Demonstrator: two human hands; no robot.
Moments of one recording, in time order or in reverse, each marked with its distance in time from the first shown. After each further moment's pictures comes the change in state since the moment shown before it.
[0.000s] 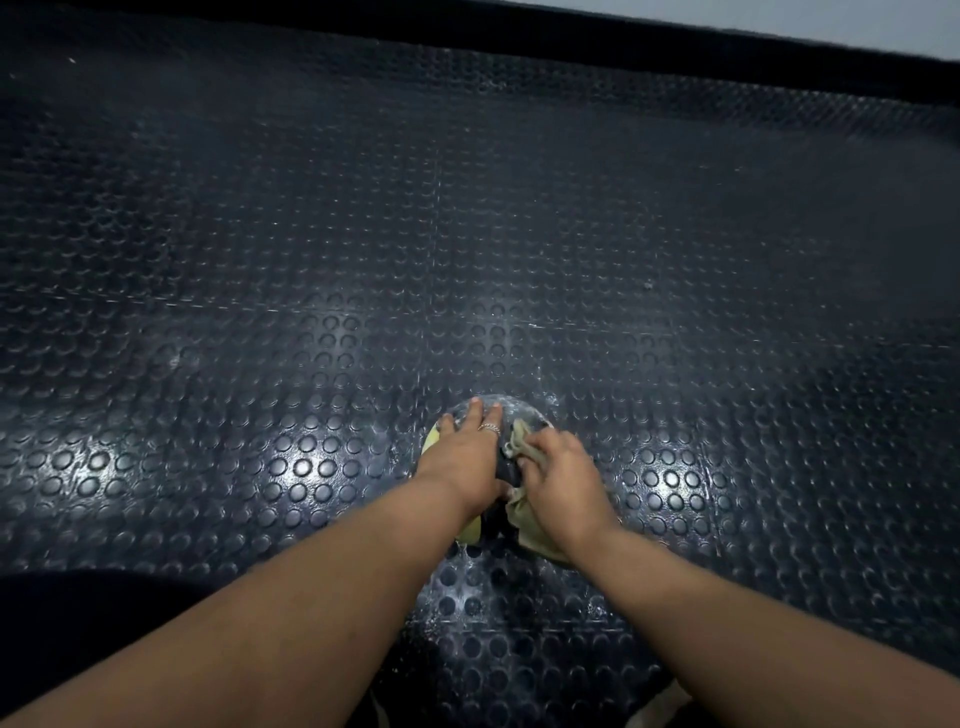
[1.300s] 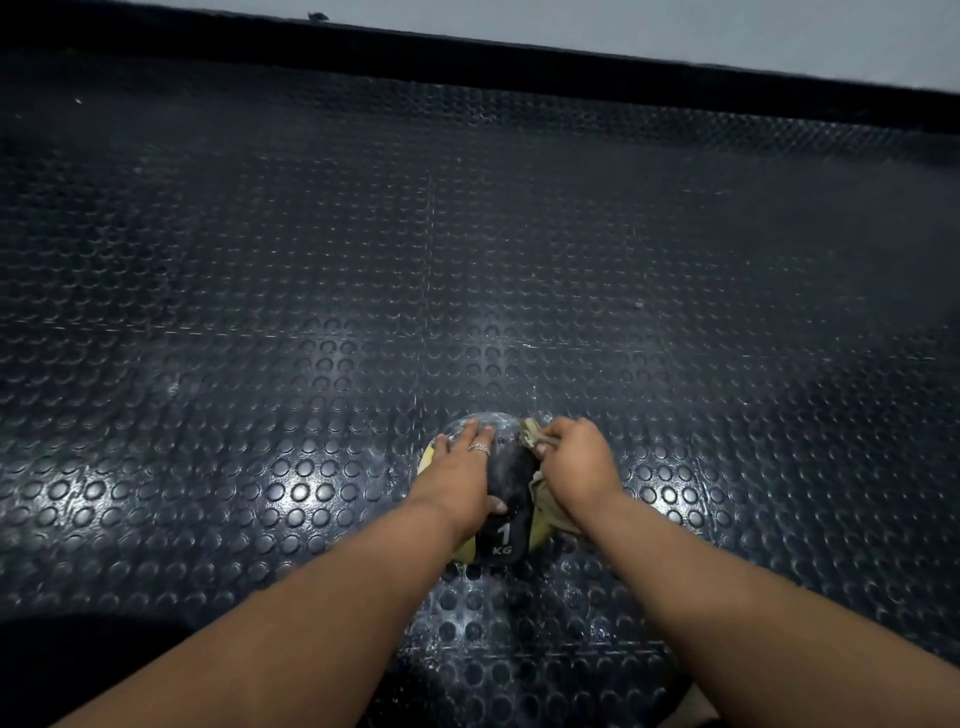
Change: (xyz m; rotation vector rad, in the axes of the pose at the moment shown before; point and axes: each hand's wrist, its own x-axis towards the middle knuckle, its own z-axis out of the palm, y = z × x) left_hand 0.000 -0.007 0.005 -0.075 0.040 0.007; right_hand 0.041 0.011 -0.007 -0.071 0.063 0.137
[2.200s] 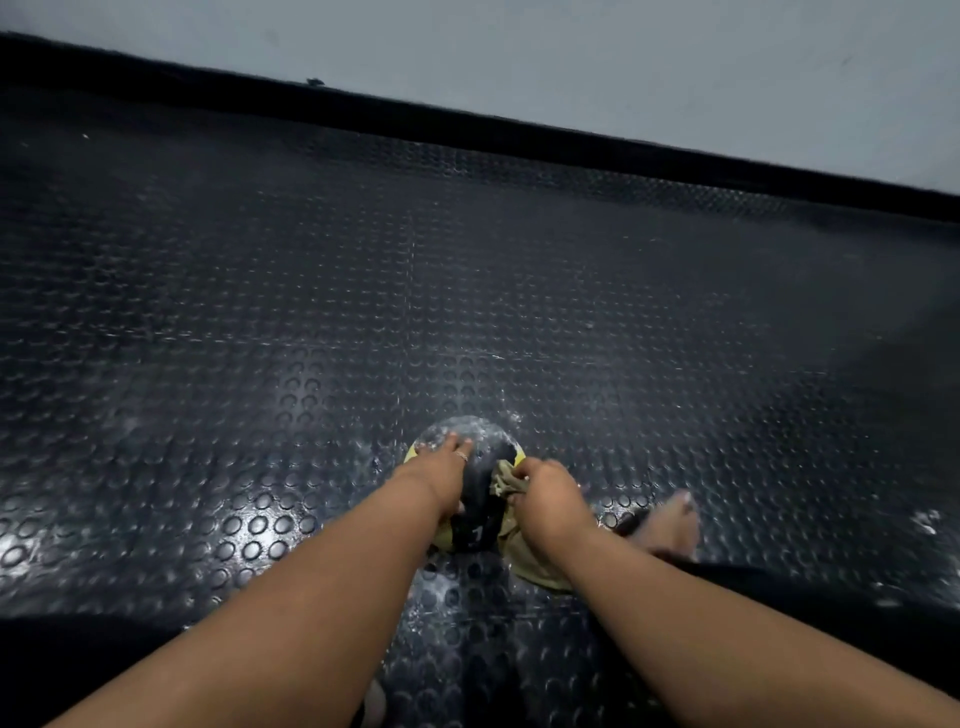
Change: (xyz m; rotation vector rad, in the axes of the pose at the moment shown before) left_hand -0.042 -0.007 0.008 0.291 -0.099 0.061; right_hand -0.104 -0.003 -0.015 -0.126 -0.129 0.017
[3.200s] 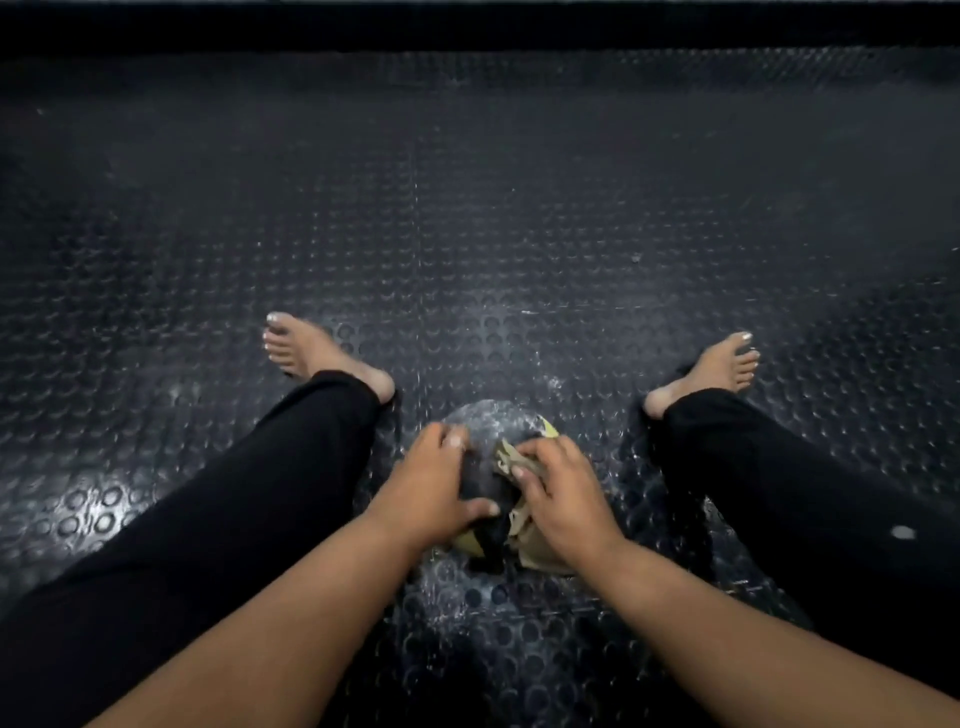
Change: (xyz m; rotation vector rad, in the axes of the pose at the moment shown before) left_hand 0.007 -0.038 0.008 -0.272 0.272 0.085; right_hand 0.028 -0.006 0.028 0.321 0.074 -0.221
